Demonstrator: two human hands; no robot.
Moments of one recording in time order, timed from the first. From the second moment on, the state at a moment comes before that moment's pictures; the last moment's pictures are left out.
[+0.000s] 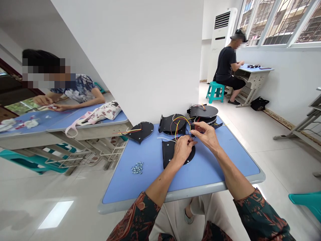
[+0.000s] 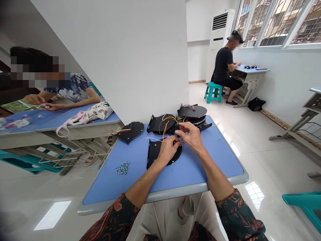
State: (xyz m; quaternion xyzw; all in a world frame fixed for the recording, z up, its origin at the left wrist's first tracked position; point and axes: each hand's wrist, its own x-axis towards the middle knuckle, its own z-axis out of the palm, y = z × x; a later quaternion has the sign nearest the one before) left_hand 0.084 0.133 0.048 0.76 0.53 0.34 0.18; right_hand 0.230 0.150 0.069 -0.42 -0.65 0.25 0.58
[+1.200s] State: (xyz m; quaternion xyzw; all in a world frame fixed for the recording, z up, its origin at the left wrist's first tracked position) left_hand 0.086 0.114 0.044 0.84 0.48 0.26 0.02; right_hand 0.246 0.156 0.075 -0.38 -0.51 0.29 0.72
